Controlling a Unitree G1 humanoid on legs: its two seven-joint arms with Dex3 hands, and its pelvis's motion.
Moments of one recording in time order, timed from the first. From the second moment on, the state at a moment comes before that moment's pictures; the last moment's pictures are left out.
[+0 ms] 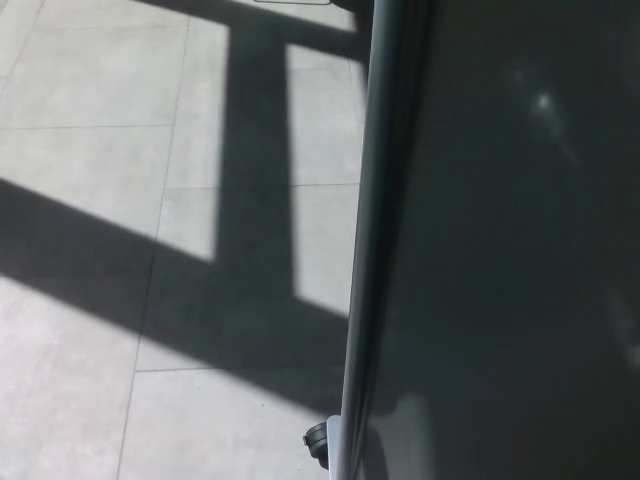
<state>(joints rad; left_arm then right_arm) 0.30 0.37 0.48 0.72 -0.24 -0.06 -0.35 0.10 -0.33 -0.43 0.97 0.10 -0.29 0.13</state>
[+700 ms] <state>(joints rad) 0.07 0.38 0.30 0.10 -0.36 0.12 -0.48 0.09 -0.33 -0.45 1.03 0.16 -0.44 0.20</state>
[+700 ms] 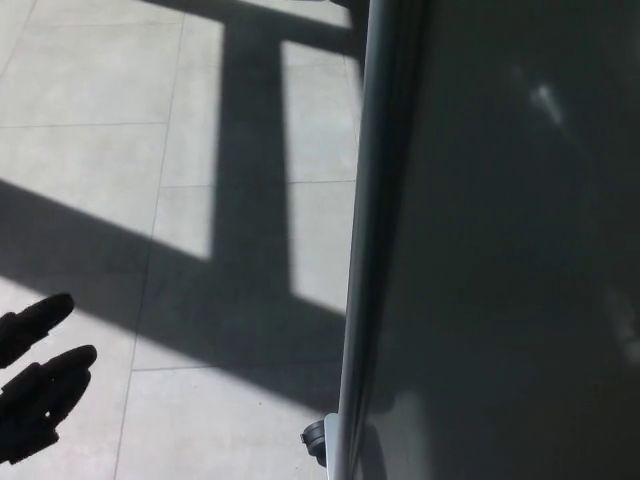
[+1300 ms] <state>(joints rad) -0.40 0.33 0.00 0.09 -0.31 0.37 -0.38 0.10 -0.33 -0.43 1.06 0.16 -0.51 0.20</state>
